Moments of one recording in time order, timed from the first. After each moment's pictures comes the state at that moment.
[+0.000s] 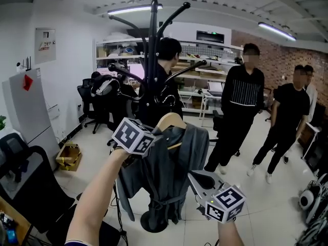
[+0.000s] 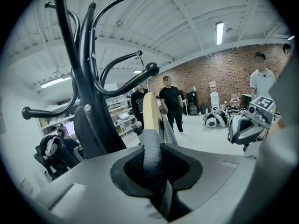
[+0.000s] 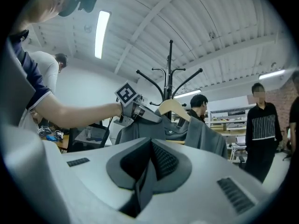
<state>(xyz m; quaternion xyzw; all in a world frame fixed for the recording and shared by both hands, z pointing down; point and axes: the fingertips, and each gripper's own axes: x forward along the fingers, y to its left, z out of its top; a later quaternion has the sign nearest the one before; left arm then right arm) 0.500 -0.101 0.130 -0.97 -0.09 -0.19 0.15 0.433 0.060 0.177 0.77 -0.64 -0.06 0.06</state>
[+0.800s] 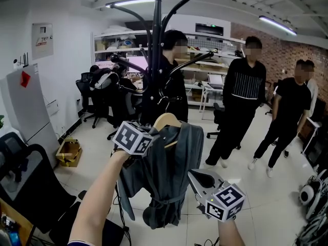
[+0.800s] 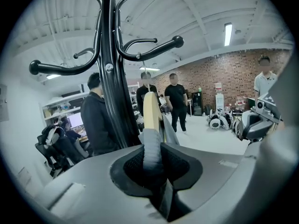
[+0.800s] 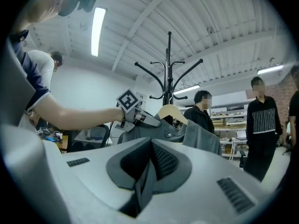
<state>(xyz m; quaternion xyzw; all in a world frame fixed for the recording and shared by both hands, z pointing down) 0.504 -0.146 0.178 -0.97 -0.07 -0.20 0.12 0.428 0.038 0.202 0.77 -0.63 -0.03 0.05</state>
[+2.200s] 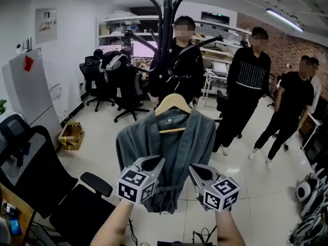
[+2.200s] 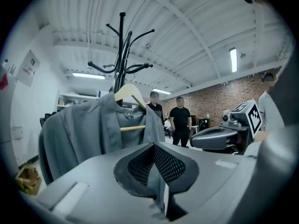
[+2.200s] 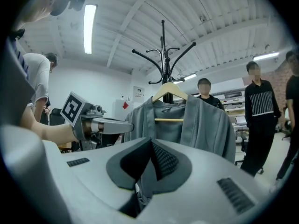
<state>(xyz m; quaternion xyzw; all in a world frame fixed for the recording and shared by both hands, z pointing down) 0.386 -0.049 0.265 -1.00 -0.03 -0.05 0.00 0.419 0.042 0.272 0.77 -0.64 0.03 0.05</state>
